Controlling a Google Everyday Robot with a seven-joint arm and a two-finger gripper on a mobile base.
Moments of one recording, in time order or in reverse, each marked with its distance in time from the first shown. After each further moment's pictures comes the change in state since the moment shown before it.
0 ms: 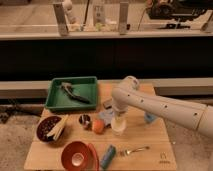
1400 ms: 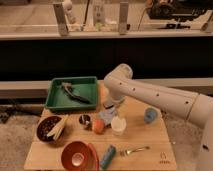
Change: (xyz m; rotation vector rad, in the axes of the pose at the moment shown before) arm -0.006 -0.028 -0.044 -0.069 0.080 -0.411
